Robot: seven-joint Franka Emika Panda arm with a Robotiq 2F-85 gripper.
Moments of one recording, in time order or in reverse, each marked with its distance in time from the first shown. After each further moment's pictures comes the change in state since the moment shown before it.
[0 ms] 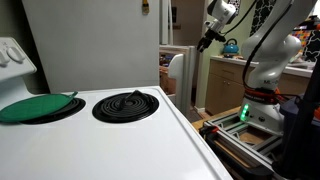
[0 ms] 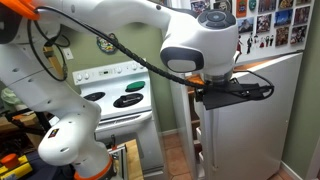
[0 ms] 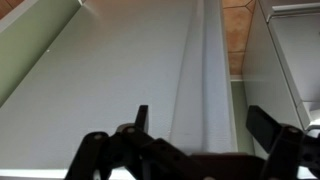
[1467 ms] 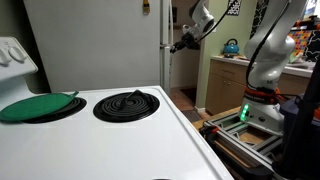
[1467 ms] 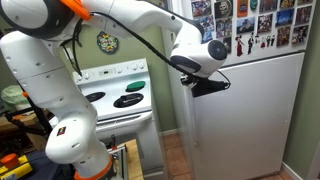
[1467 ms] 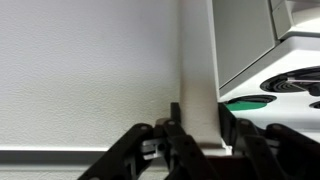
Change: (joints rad) arm 0.194 0.181 0.102 0.100 0.430 -0.213 -0.174
